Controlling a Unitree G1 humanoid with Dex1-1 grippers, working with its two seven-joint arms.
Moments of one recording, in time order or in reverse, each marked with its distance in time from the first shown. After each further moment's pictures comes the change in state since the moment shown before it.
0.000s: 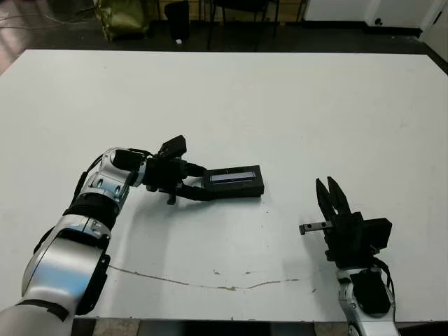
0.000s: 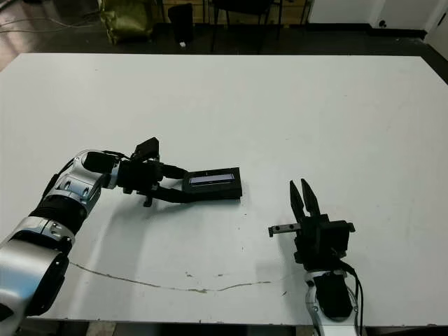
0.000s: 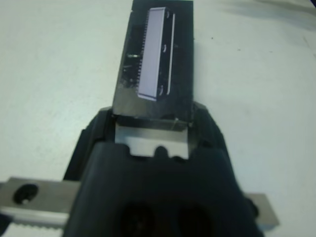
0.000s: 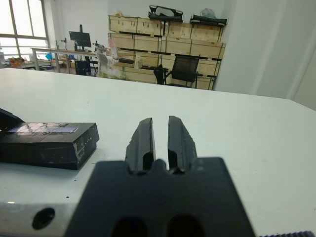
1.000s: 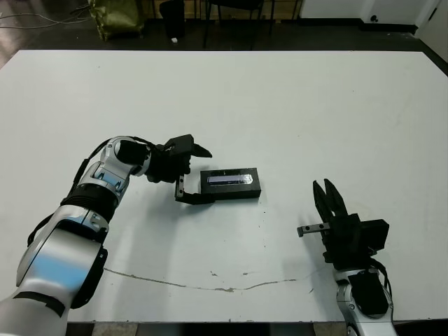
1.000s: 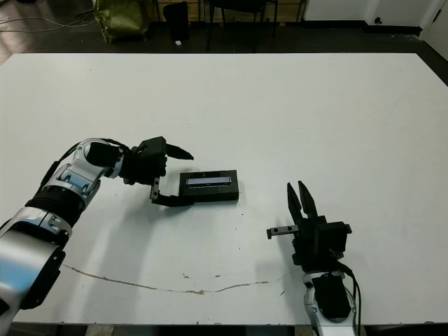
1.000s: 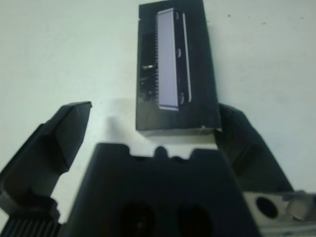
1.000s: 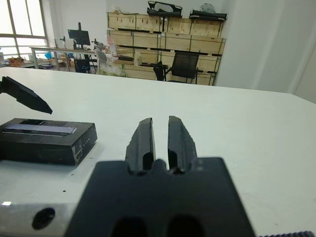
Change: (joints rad) left arm -0.042 0.059 -0.105 -0.049 0.064 -0.079 0.041; right arm 0.000 0.001 0.007 0.019 0.014 -0.013 0.011
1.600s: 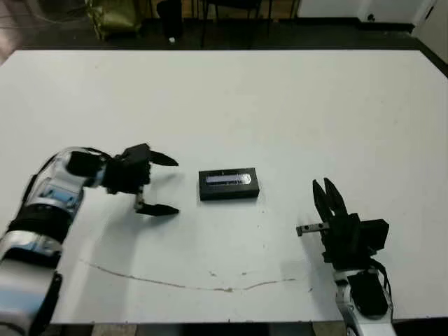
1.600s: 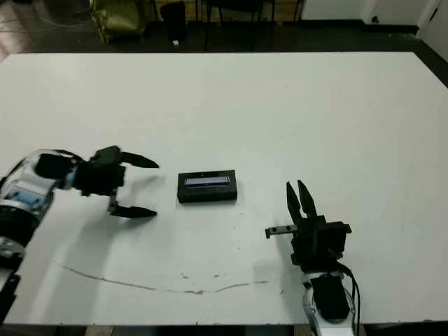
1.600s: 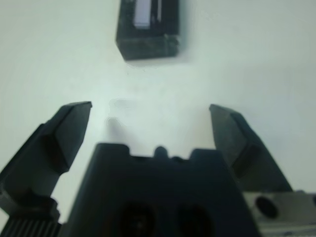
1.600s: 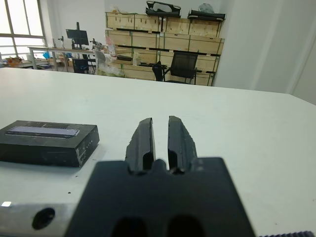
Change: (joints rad) left arm 0.247 0.262 0.080 -0.294 -0.121 0.000 -0.099; right arm 0.015 0.008 0.015 -0.042 -0.014 0.029 -0.015
